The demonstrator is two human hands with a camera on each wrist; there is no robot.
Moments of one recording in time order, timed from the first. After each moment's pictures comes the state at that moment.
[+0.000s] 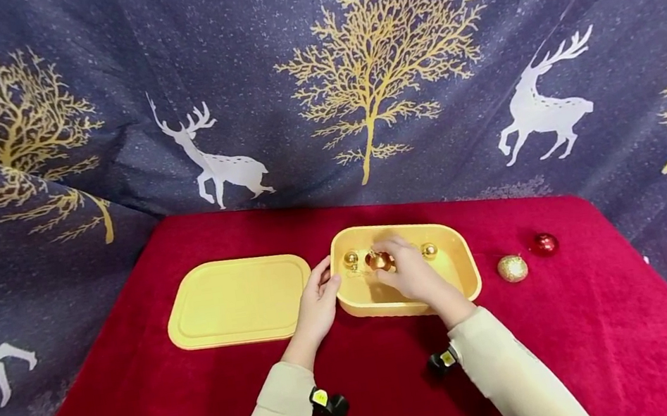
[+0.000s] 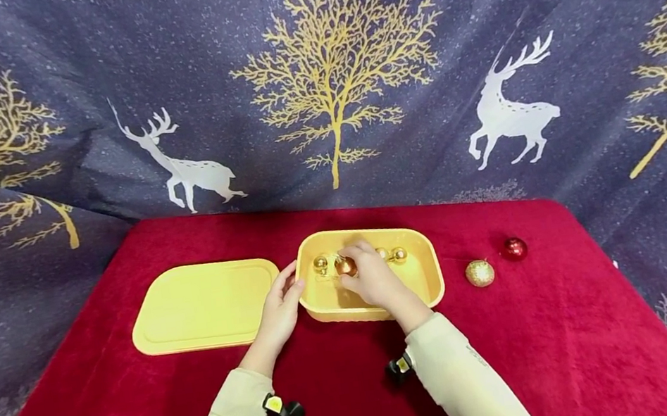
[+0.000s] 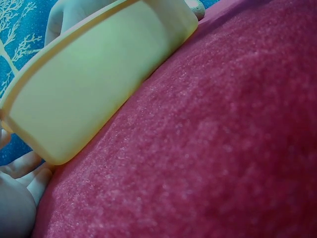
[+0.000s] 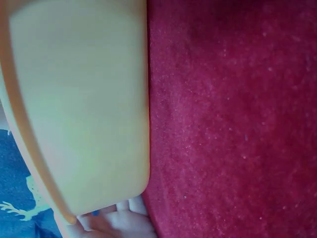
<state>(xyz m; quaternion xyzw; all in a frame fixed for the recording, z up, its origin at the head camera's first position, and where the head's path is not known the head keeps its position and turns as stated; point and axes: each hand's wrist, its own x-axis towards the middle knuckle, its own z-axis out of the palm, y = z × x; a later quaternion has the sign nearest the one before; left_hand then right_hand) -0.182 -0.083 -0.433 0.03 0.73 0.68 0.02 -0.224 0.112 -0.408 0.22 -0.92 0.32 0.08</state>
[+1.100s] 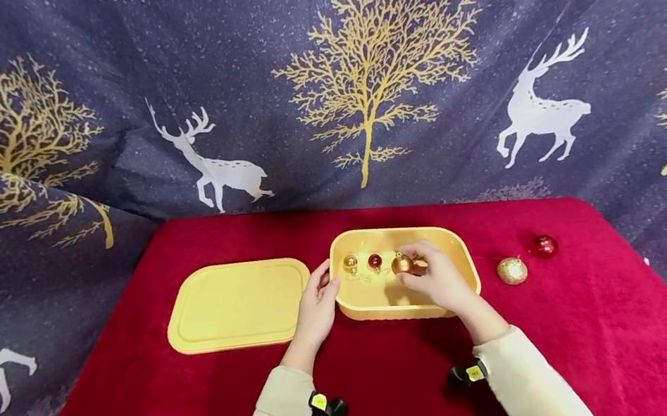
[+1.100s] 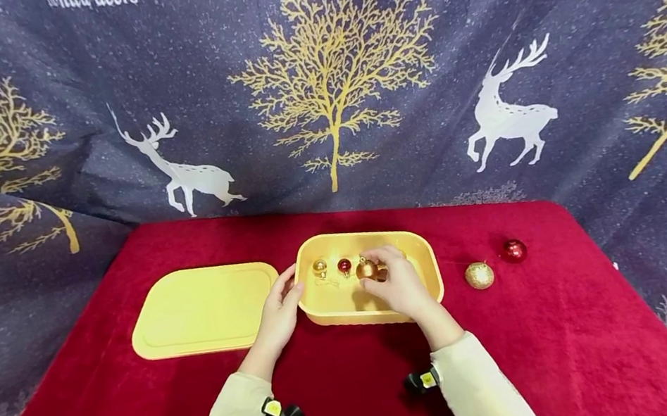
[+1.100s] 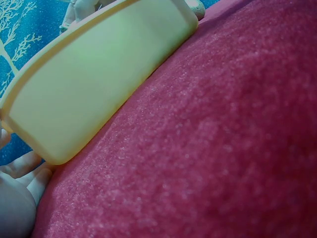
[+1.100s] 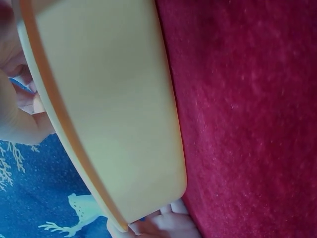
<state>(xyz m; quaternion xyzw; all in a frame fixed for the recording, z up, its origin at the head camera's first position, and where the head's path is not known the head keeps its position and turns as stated) -0.196 -0.080 -0.464 0.01 0.73 0.68 0.01 -0.204 0.149 -0.404 0.15 -0.86 0.48 0.06</state>
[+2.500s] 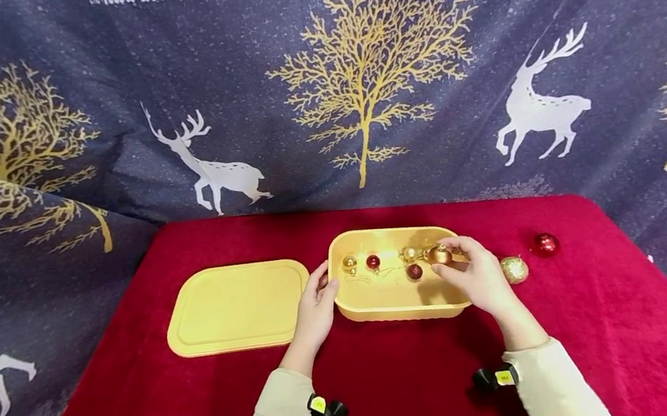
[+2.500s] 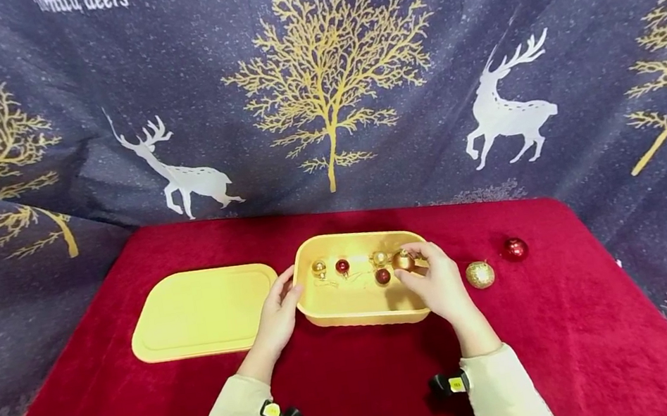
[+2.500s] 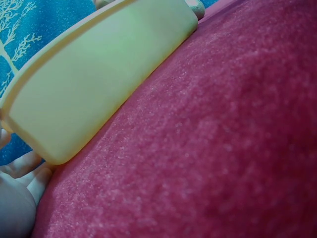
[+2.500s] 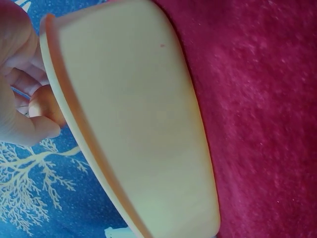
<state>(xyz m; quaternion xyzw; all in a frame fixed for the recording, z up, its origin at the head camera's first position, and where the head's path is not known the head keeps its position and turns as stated) -0.192 -0.080 -0.455 0.01 0.74 0.68 0.02 -0.194 0.199 -0.403 0.10 -0.86 0.47 0.15</state>
